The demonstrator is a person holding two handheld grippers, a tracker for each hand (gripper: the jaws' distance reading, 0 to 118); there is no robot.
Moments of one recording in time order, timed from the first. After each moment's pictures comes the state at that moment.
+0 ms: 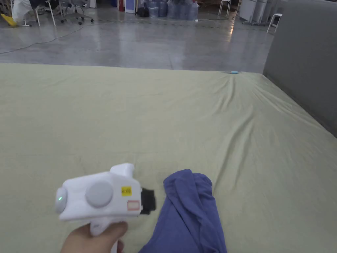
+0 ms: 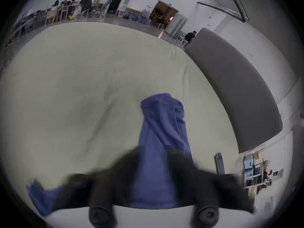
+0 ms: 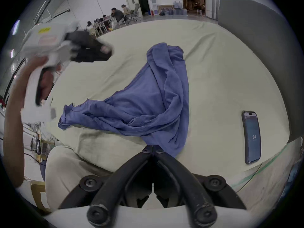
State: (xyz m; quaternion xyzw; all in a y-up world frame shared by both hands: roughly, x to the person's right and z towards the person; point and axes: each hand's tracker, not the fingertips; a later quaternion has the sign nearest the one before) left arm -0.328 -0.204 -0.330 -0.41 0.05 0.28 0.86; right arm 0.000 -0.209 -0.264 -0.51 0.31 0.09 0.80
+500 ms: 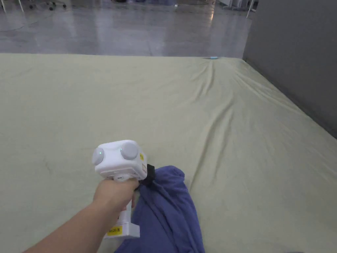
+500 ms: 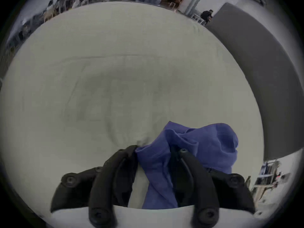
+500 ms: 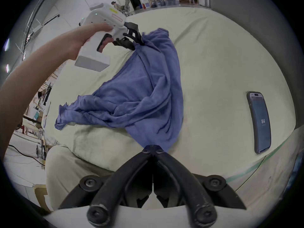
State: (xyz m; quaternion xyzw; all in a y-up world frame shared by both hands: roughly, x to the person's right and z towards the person) left arm -0.322 -0.301 -0.504 -0.53 0.11 0.22 0.81; right arm 0.018 -0.242 -0.275 -0.56 0.29 0.06 0.77
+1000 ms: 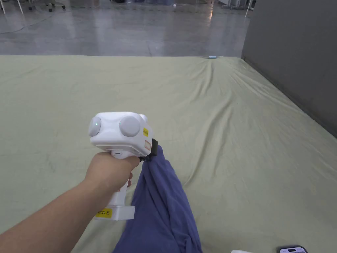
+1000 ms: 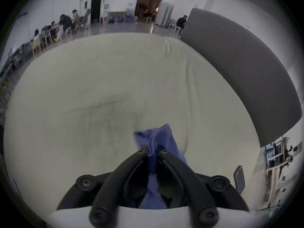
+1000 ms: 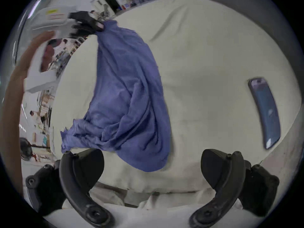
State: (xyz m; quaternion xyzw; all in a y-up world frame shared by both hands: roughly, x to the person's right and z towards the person) left arm -0.309 -0.184 -0.477 -0.45 0.05 0.15 0.88; right arm 0.015 -0.253 -0.326 -0.62 0.23 -0.05 0.75
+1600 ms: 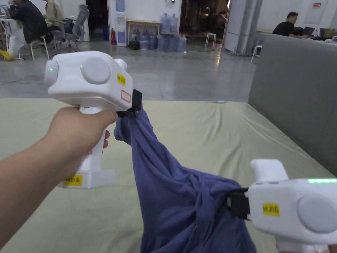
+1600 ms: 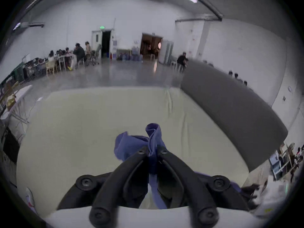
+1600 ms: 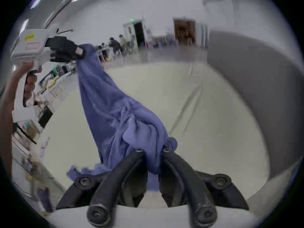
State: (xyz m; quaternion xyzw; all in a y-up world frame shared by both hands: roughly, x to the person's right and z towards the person) left arm -0.374 0.067 -0.384 -0.27 0.10 0.14 0.95; right arm -0.034 -0.027 -0.401 -0.34 0.29 0.08 0.89
